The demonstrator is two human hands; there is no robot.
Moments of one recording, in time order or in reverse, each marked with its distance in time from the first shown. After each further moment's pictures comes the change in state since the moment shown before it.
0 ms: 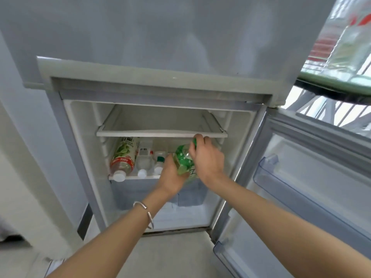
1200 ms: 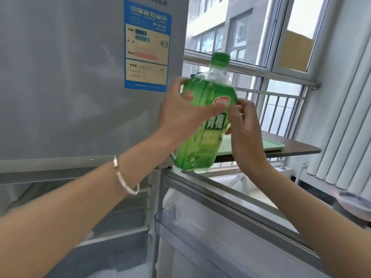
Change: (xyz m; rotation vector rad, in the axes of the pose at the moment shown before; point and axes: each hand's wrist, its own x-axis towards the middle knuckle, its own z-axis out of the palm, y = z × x) left_hand -0.083 0.405 0.012 -0.401 0.054 0.636; right_hand 0.027 0.143 -0.353 0.860 0.470 0.027
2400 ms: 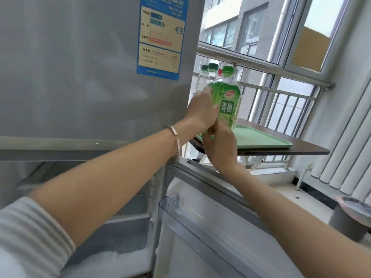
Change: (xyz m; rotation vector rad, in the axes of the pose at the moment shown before) left_hand 0.054 -0.056 0.042 0.460 -0.128 0.020; right_hand -0.012 0.059 0.054 -0.574 -0.037 -0.083
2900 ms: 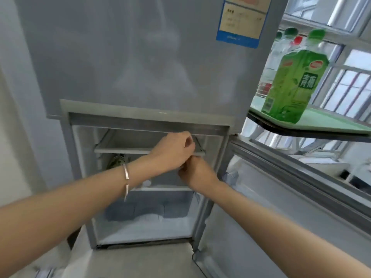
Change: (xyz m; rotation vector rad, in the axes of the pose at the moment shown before) left_hand -0.158 -0.173 -0.115 0.298 -0.250 -0.216; right_hand -0.134 -0.092 0.140 0.021 -0.847 0.011
